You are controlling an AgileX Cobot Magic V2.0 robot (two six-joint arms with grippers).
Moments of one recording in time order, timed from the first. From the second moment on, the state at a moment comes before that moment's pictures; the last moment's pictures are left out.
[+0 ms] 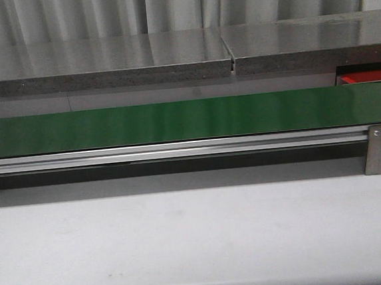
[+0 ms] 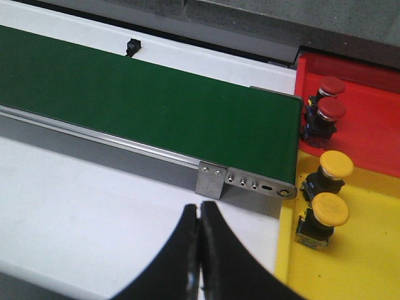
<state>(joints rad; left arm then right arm) 0.38 2.15 -1.98 -0.22 1.00 -0.26 0.01 0.48 -0.56 0.26 0.60 -0.32</state>
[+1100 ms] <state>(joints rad) 0.38 2.47 -2.28 -0.26 1.01 -0.46 0.01 0.48 -0.56 0.26 0.60 -0.32</state>
